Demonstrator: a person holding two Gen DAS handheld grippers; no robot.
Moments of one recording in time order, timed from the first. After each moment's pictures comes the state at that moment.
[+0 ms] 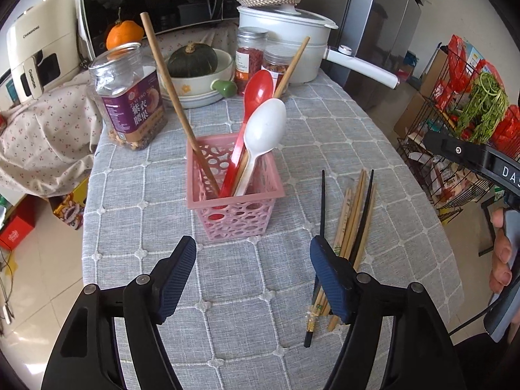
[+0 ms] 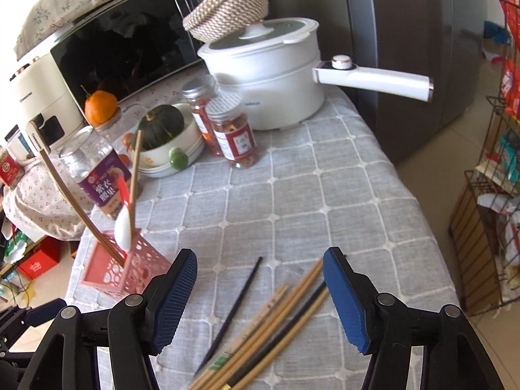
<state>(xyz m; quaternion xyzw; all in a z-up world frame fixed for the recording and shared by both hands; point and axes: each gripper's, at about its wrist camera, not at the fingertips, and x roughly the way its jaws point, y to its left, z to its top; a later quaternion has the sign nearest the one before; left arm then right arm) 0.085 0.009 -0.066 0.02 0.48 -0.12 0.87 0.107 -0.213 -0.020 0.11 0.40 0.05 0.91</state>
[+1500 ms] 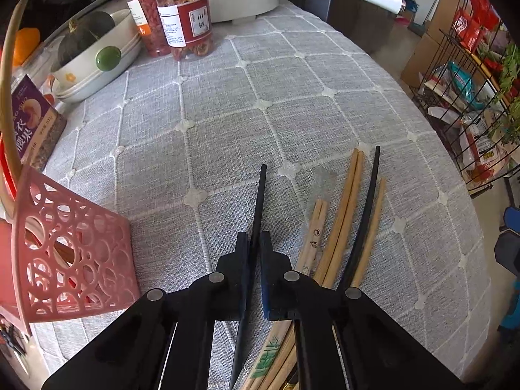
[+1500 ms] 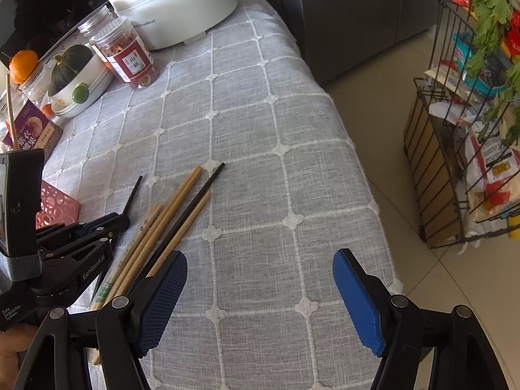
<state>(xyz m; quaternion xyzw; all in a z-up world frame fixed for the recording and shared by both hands) 0.174 -0.129 -0.166 0.09 0.56 -0.12 0.82 0.102 -0.301 -0.093 0.13 0.53 0.01 0.84</state>
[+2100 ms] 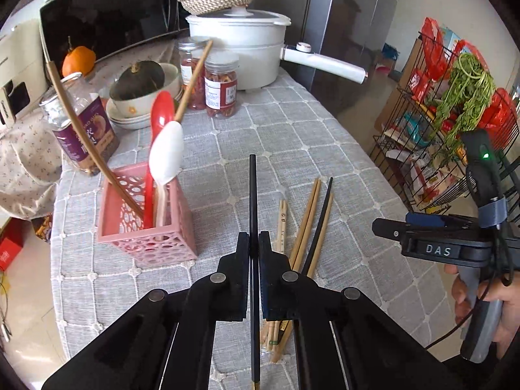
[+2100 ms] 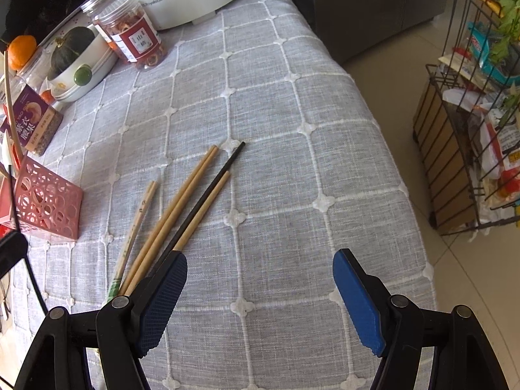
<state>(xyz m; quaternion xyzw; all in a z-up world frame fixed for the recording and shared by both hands) 0.088 -0.058 -0.057 0.03 0.46 -0.15 0.87 0.107 -0.274 -0.104 0.12 0.55 0.01 0.82</state>
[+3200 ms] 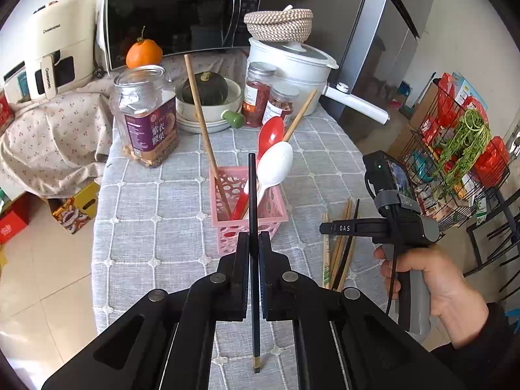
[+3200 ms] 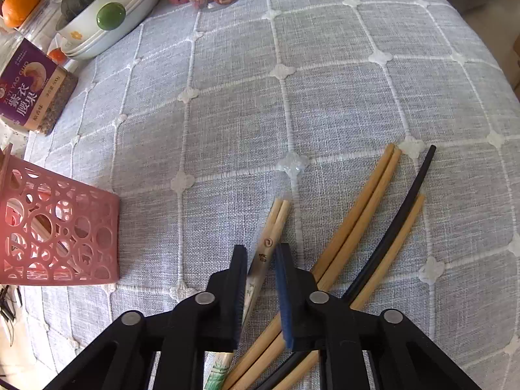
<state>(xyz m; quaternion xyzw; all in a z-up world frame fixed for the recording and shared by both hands) 0.070 0.048 -0.029 -0.04 0.44 -0.13 0.89 0.189 -0.164 -0.153 0.14 0.61 0.05 0.78</state>
